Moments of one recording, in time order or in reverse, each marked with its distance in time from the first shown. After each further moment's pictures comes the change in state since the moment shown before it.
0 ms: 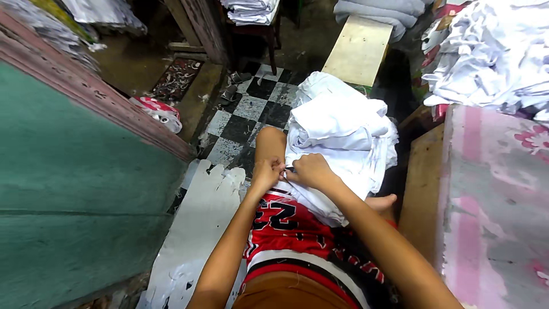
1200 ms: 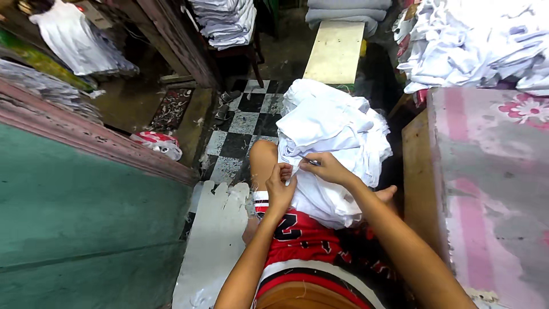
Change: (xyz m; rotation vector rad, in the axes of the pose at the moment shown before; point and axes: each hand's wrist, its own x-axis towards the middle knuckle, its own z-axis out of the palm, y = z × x) left_hand -0.004 0.014 0.059 -0.344 0.359 0.395; right_hand -0.020 0.075 0.027 0.812 0.478 -0.190
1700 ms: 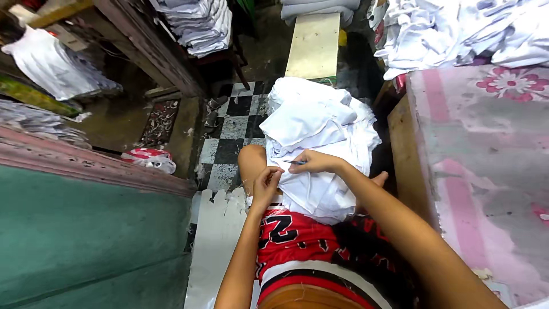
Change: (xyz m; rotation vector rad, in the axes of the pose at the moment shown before) left_hand 0.017 -0.013 -0.023 -0.121 -0.286 -0.093; right_hand 0.016 0.019 -0.017 0.316 -0.367 0.233
